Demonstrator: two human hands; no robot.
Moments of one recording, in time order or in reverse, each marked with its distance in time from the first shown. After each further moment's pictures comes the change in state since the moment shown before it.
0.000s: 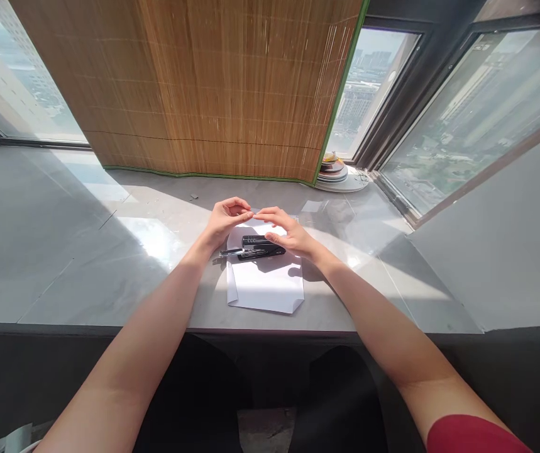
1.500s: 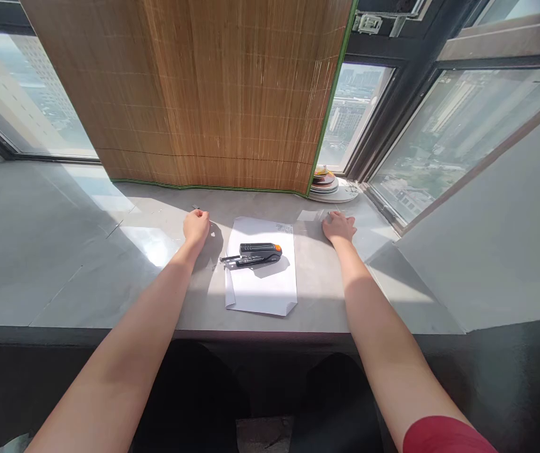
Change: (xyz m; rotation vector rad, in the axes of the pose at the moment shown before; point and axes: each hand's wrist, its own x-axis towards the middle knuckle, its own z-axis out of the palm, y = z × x) left_hand 0.016 -0.011 -0.066 0.689 0.661 -0.341; right_hand -0.053 0.091 -0.104 -0.752 0.411 1.138
